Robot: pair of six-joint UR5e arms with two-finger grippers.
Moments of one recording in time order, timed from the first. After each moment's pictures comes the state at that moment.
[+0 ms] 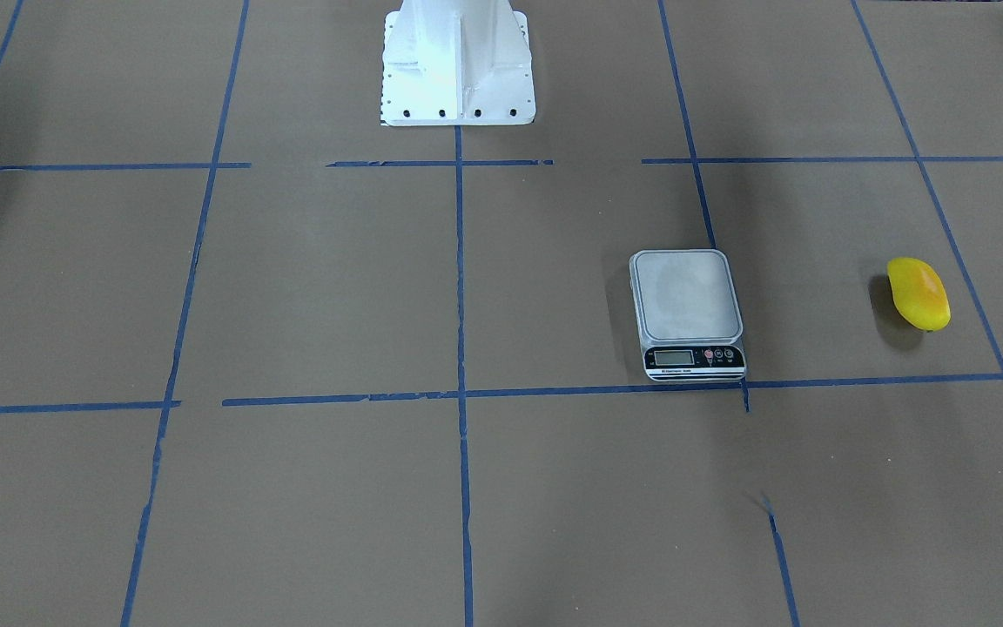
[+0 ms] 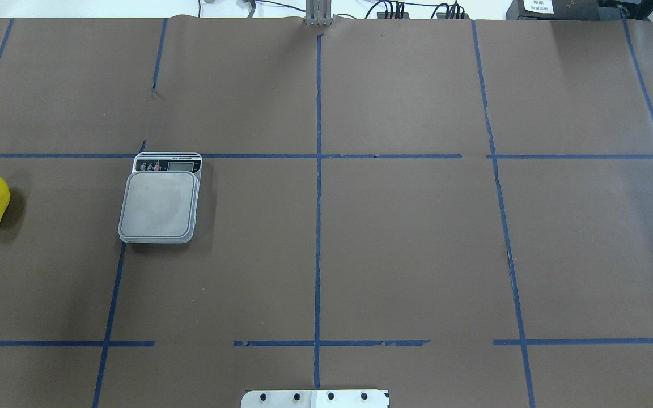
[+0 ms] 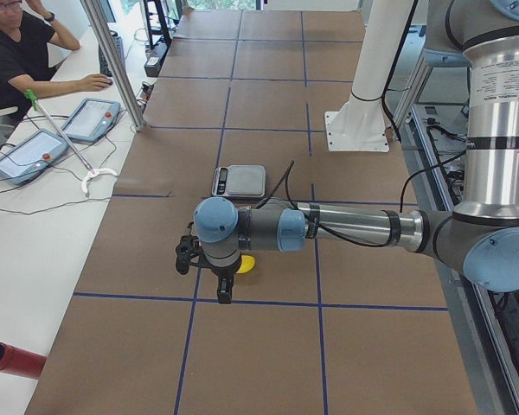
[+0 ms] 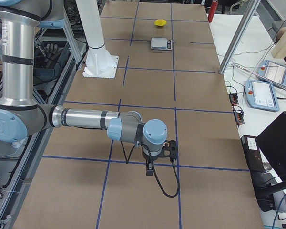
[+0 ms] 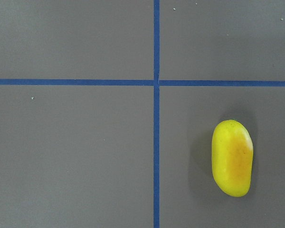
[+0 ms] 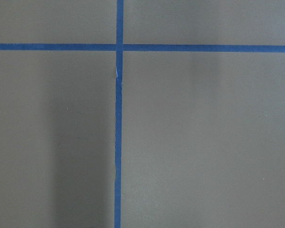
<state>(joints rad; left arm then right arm) -1.61 -1.52 -1.70 -1.49 -2.41 0.03 1.64 -1.68 1.67 -1.68 2.35 -0.13</state>
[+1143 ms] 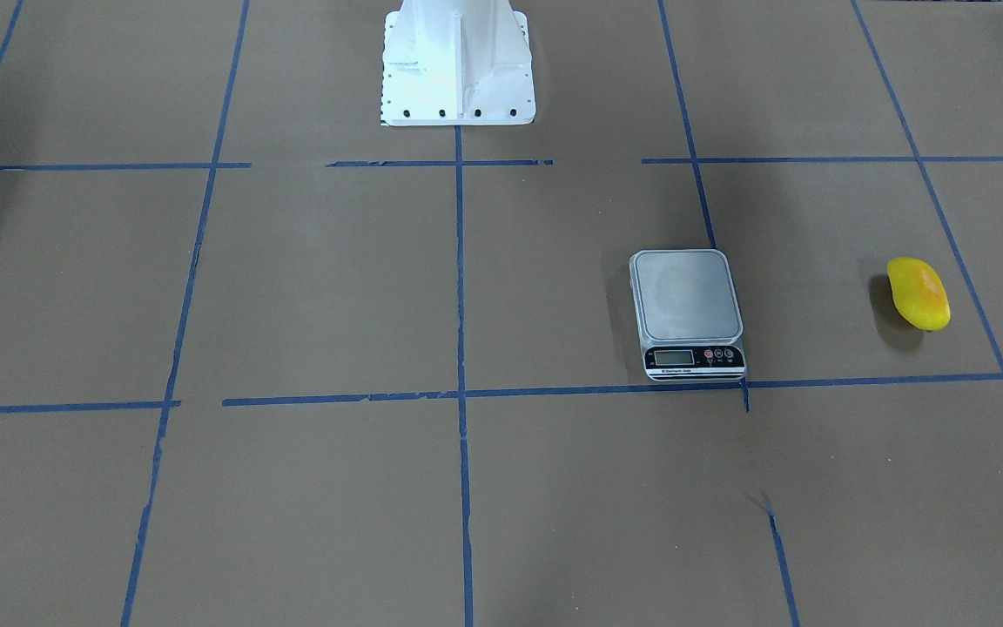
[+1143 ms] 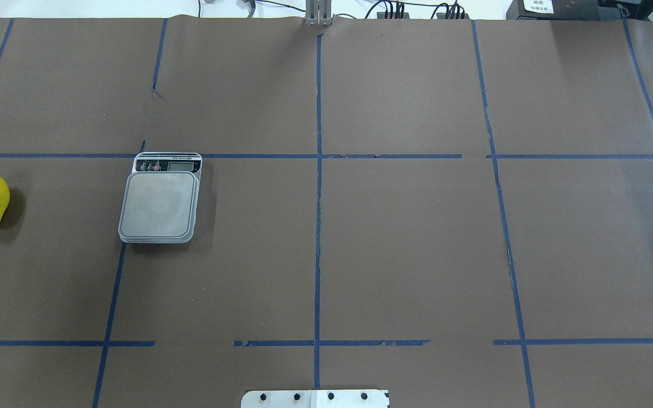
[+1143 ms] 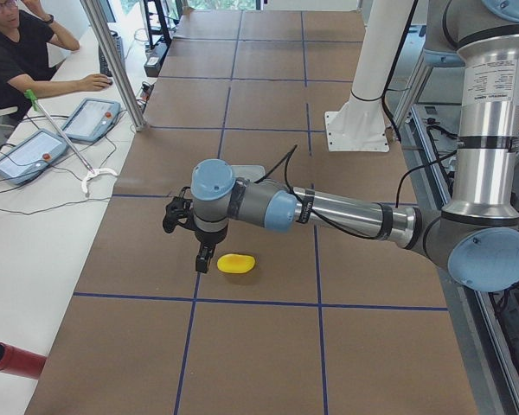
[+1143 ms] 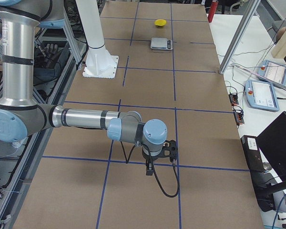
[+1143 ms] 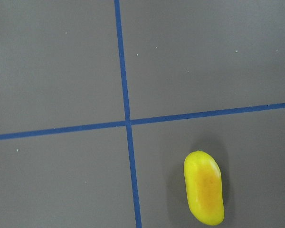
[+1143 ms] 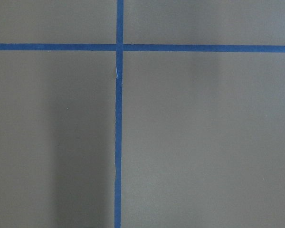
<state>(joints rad) -1.54 -1.56 -1.76 -1.71 -2.35 -0.06 1.64 -1.68 1.68 -1.68 2.35 -0.13</state>
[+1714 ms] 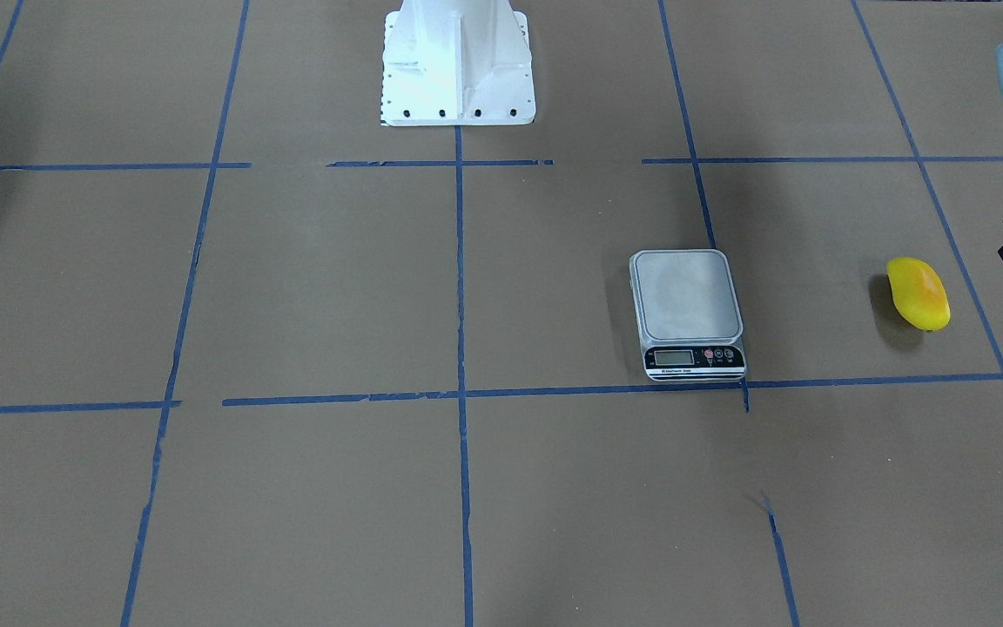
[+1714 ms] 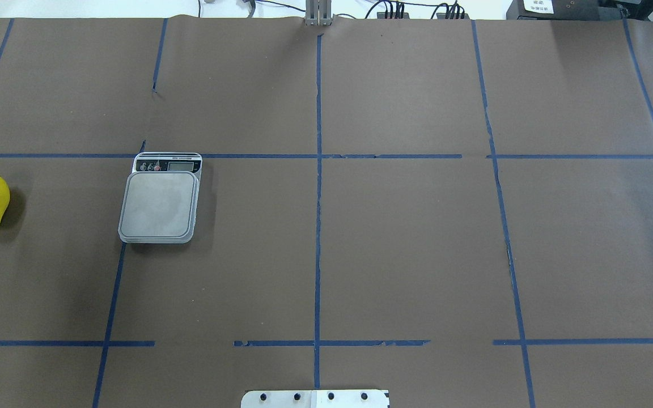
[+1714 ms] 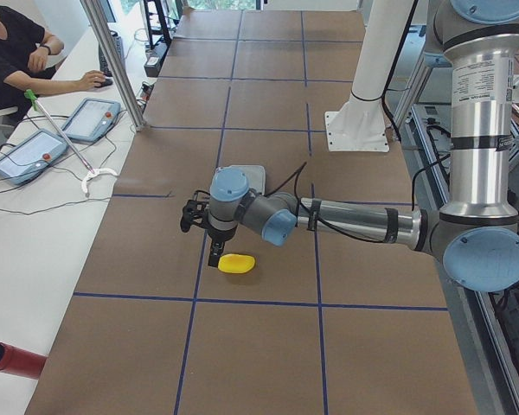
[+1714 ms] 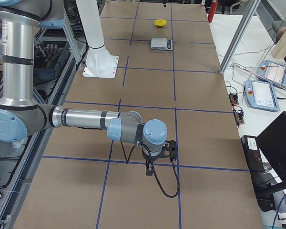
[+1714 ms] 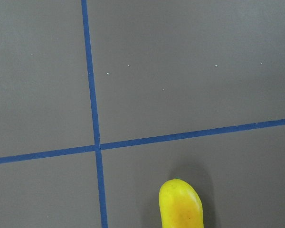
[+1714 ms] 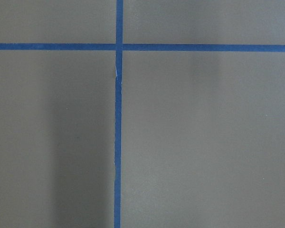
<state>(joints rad) -1.31 -1.47 -1.69 -2.09 -2.24 -0.47 1.64 -1.68 1.67 -1.68 2.35 -0.13</state>
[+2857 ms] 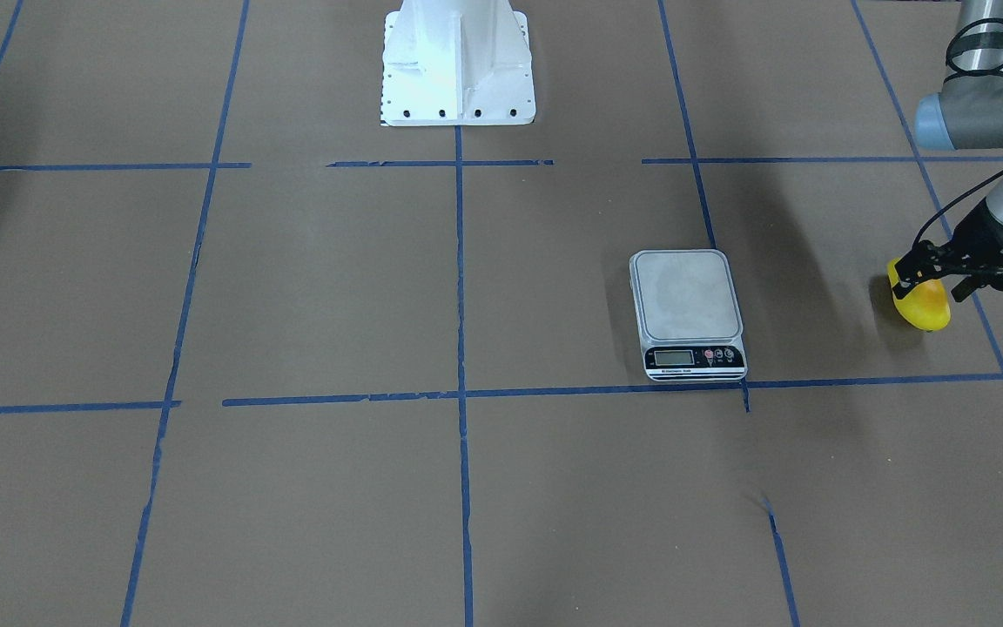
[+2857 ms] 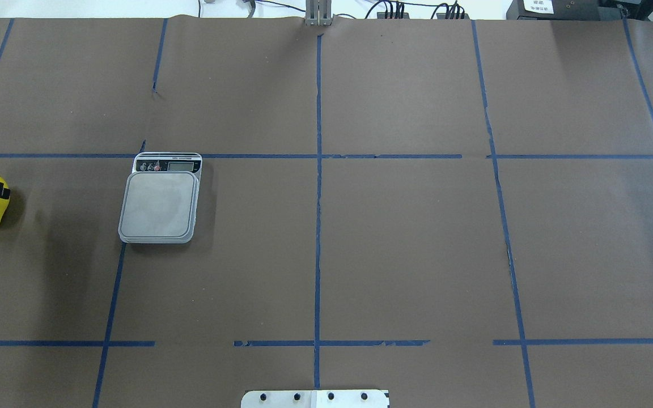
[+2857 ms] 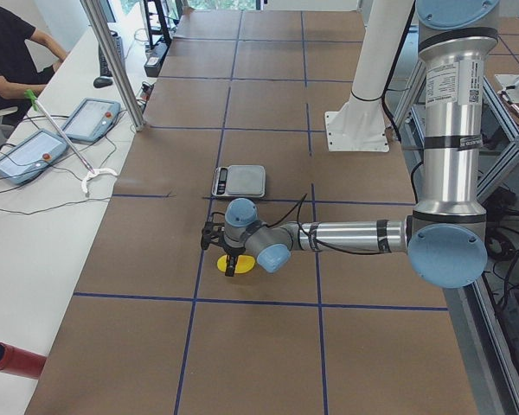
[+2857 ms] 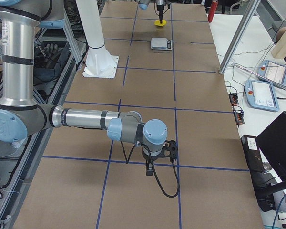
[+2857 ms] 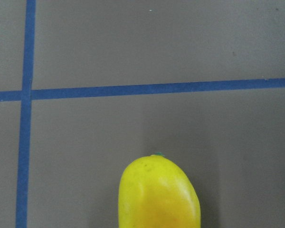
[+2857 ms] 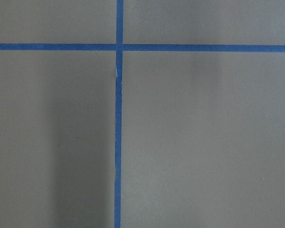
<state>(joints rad) -1.07 -1.53 -1.45 -2.39 -2.16 -0.71 1.64 -1.68 1.67 -1.68 2.35 -0.13</state>
